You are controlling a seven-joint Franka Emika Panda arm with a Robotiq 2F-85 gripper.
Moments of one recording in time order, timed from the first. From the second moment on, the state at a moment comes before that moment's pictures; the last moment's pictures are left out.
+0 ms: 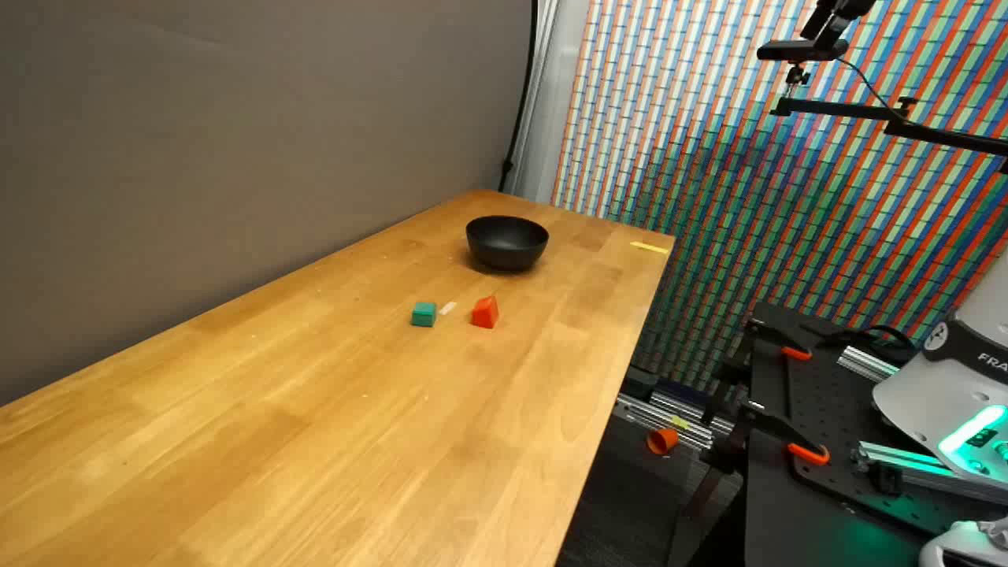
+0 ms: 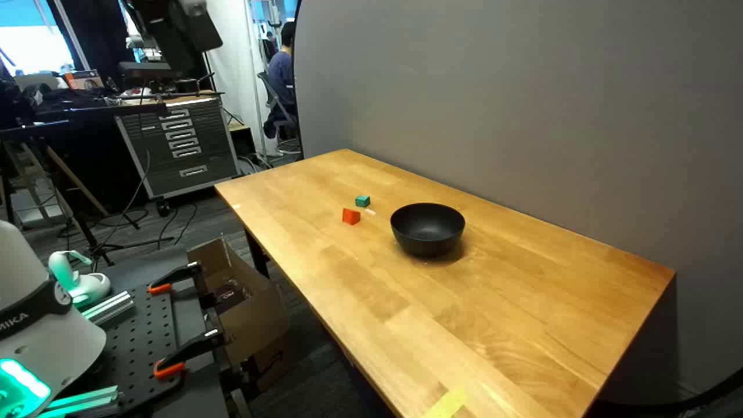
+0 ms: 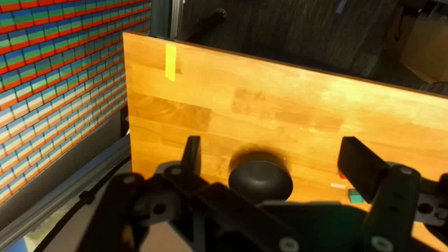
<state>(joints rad) -0.12 -0.94 -0.27 -2.57 -0.31 1.90 -0.49</state>
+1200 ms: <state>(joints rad) 0.32 -0.46 -0.24 -2.69 0.04 2.35 -0.59</state>
